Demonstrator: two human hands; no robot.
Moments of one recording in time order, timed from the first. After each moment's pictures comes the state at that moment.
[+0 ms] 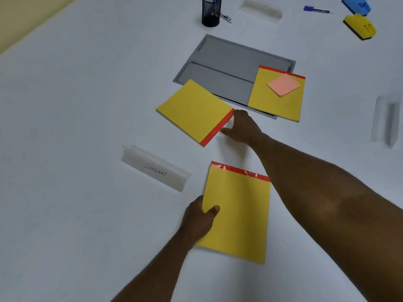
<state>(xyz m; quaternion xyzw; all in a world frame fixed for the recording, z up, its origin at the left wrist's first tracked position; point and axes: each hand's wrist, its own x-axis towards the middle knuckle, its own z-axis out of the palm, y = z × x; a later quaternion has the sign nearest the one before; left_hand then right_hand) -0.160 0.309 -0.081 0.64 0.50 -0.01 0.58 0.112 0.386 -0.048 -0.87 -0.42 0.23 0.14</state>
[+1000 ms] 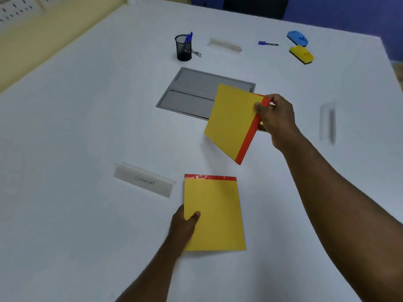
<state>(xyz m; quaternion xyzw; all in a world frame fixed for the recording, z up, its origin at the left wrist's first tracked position) -0.180 0.278 -0.043 0.60 0.51 0.06 0.61 0.115 0.255 0.132 -0.76 -0.14 0.19 0.61</state>
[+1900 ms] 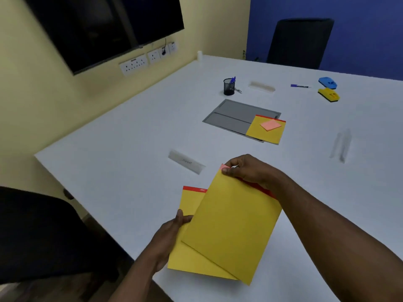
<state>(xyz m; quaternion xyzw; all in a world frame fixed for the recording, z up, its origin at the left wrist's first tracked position) -0.359 0.109 0.099 0.52 0.48 0.12 0.69 -0.061 0.101 0.178 -0.69 -0.51 0.42 0.30</state>
